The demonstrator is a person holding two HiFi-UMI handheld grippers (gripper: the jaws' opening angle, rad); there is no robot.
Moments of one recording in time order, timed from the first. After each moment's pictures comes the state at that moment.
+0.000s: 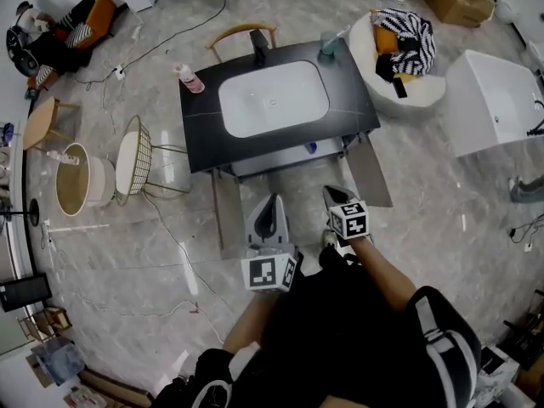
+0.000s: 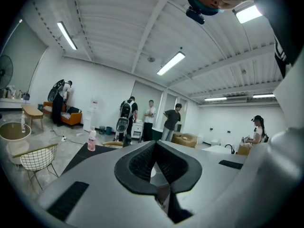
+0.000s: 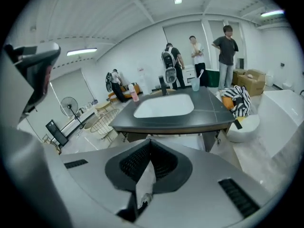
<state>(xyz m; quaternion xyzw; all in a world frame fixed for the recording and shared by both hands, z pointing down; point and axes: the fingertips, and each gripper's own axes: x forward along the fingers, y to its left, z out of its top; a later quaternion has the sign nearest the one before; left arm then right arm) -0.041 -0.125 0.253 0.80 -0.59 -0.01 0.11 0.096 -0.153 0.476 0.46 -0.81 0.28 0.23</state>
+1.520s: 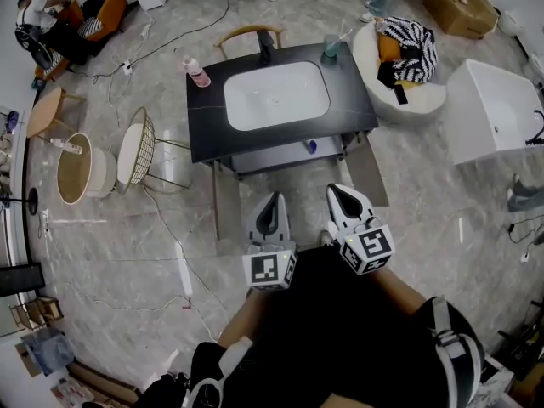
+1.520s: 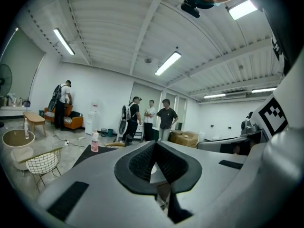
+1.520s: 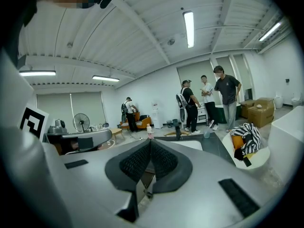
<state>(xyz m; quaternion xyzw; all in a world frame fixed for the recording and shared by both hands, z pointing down) -0.031 -0.083 0.247 0.80 -0.60 0.01 0.09 0.085 -0.098 0.256 0.46 -0.88 0.13 0.06</state>
